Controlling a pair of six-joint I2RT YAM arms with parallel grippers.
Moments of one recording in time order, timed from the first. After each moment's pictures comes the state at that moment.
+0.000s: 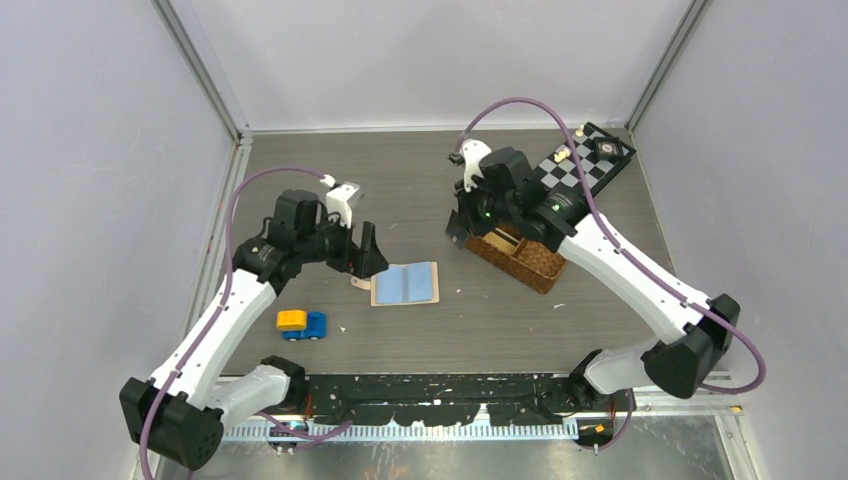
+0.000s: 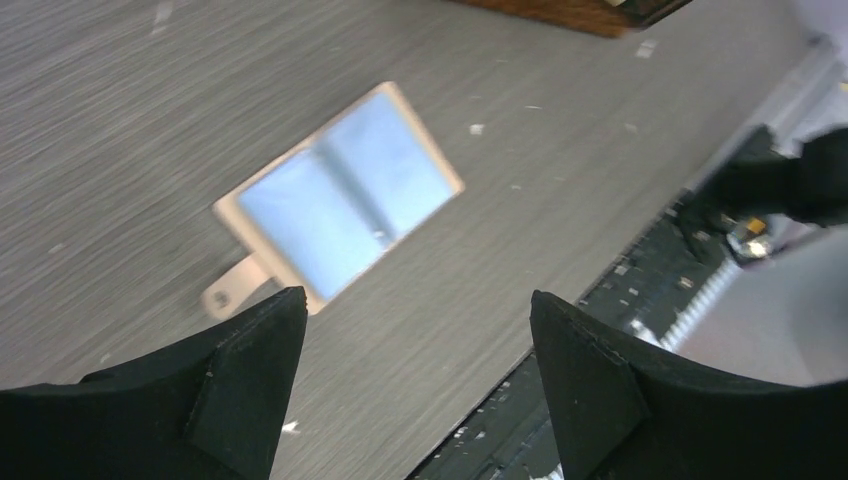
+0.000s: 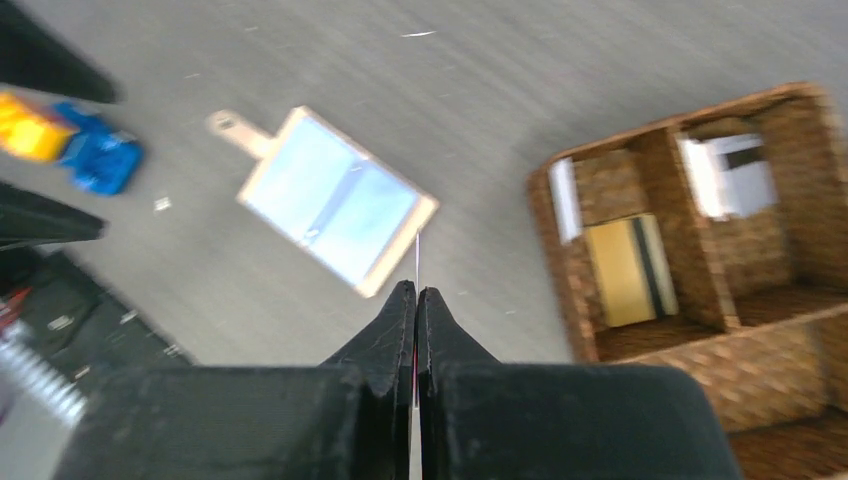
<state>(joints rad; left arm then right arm) -0.37 1.04 0.97 -0.66 0.41 -0.13 0.72 1.41 1.45 -0.72 0.04 0.11</state>
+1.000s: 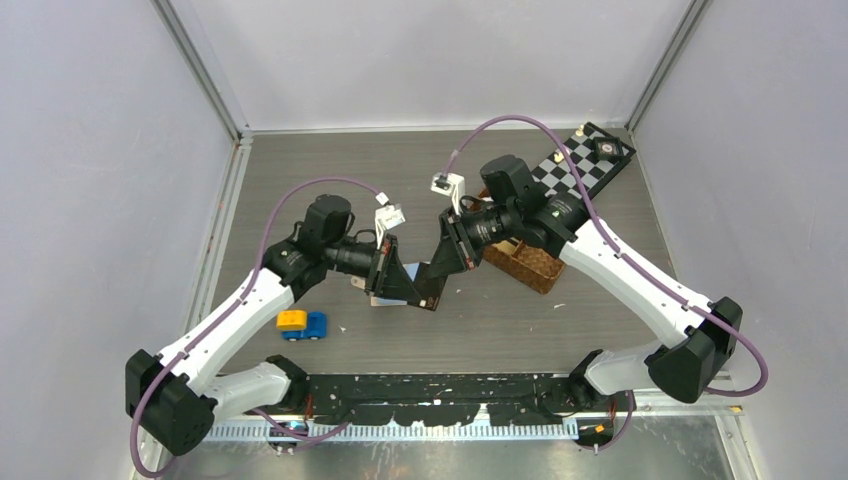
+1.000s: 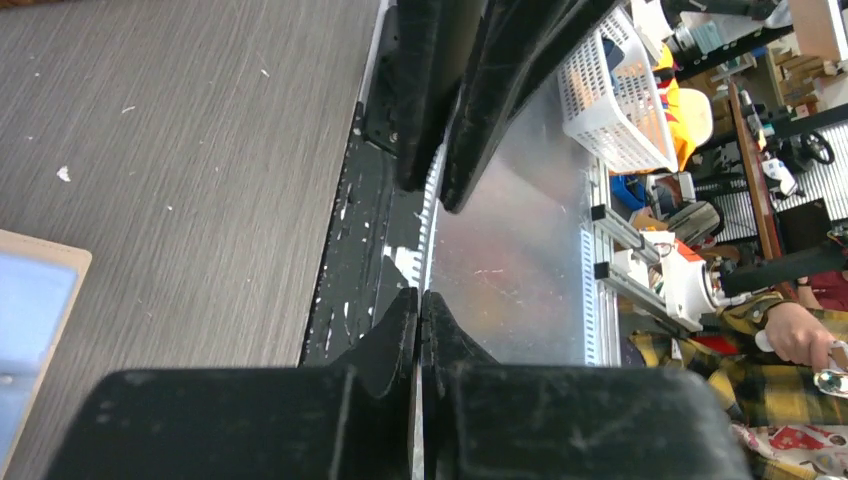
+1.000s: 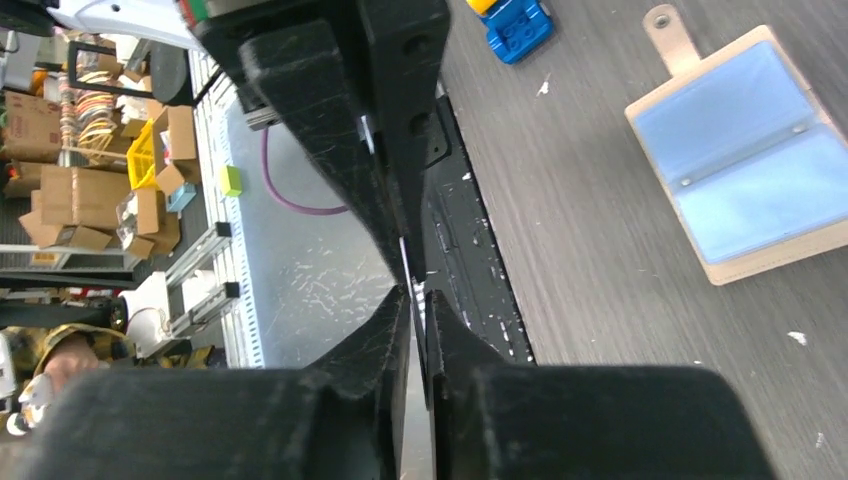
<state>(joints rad) -0.57 1.08 0.92 -0.41 1.04 -0.24 0.72 1.35 1.36 -0.70 -0.81 0.23</state>
